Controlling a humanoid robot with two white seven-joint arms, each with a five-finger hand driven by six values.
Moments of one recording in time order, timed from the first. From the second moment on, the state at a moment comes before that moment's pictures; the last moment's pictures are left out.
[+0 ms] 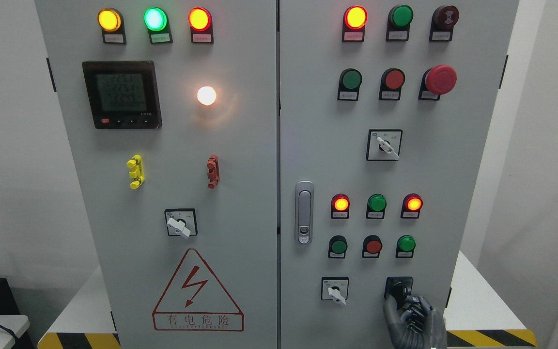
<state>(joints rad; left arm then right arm) 0.00 -0.09 0.08 0.06 0.00 -0.16 0.05 -0.27 0.14 0.03 -1.59 0.12 0.22 -0.35</state>
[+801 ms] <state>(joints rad) 0.00 -0.09 0.08 0.06 0.00 -0.16 0.05 -0.28 0.13 0.04 -1.59 0.07 0.22 -0.35</state>
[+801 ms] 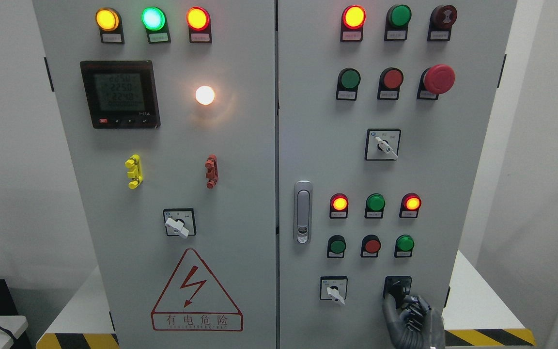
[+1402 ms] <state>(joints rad) 0.00 -0.09 0.08 0.06 0.00 -0.16 0.05 -0.28 0.13 0.04 -1.59 0.05 0.22 -0.35</state>
